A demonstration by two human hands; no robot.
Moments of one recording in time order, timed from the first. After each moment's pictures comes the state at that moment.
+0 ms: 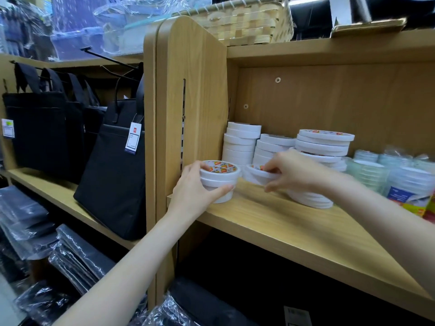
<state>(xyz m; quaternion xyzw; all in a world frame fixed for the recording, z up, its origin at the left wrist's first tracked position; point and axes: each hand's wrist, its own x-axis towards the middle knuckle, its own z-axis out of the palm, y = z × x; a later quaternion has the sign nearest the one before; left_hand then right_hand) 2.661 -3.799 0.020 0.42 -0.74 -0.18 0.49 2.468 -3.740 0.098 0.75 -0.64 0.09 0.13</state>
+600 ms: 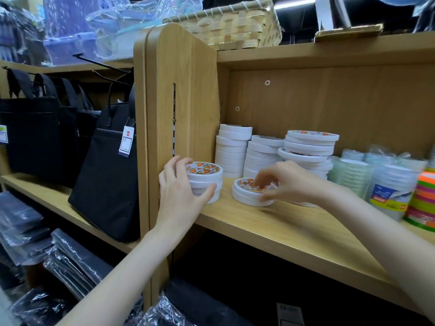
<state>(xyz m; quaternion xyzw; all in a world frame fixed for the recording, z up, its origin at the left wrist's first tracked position) 2.663 -3.781 0.013 0.42 -0.72 -0.05 0.55 2.453 -3.727 0.083 0.77 -0.62 0.16 0.05</state>
